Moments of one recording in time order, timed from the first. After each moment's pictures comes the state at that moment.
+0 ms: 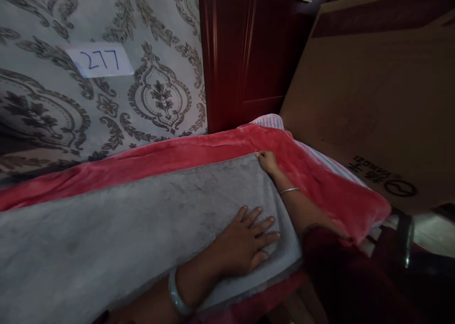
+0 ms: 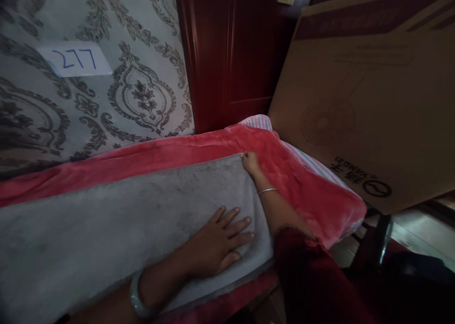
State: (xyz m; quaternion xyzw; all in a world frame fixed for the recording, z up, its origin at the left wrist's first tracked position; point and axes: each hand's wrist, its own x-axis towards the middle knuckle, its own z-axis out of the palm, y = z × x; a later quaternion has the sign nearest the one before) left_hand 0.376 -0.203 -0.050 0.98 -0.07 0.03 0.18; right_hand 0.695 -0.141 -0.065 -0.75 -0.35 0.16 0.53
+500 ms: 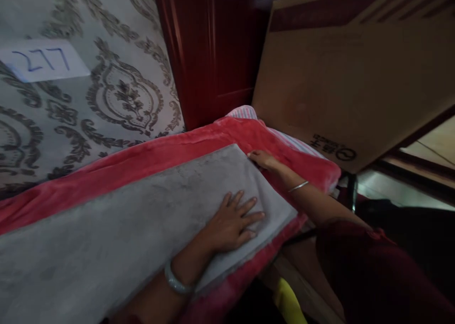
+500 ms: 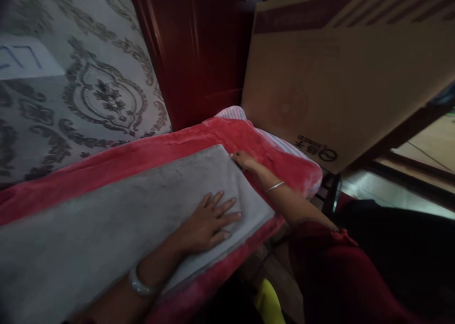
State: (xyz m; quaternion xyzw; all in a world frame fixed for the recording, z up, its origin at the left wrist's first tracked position) left_hand 0.381 -0.194 -0.051 0.98 -0.10 0.01 0.16; right_hand 0.672 -0.227 -0.044 -0.80 -0.30 0.26 0.44
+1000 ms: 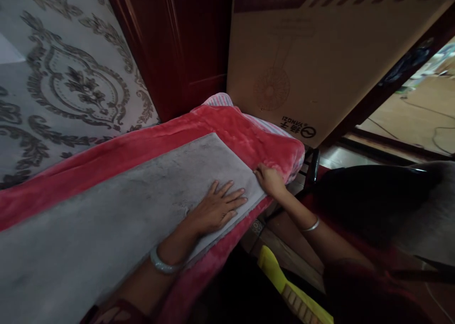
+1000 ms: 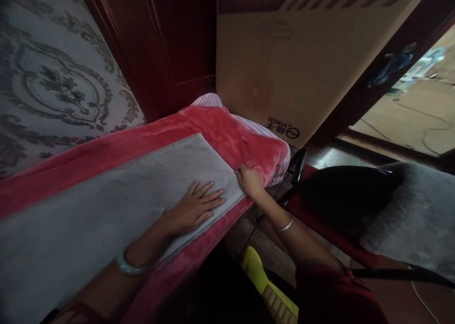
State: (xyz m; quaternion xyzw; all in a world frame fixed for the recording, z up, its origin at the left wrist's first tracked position) left_hand 0.385 -0.208 -0.044 0.98 -0.15 0.00 0.16; right_hand 0.585 -0.379 -0.064 -0.93 -0.32 0.02 0.17
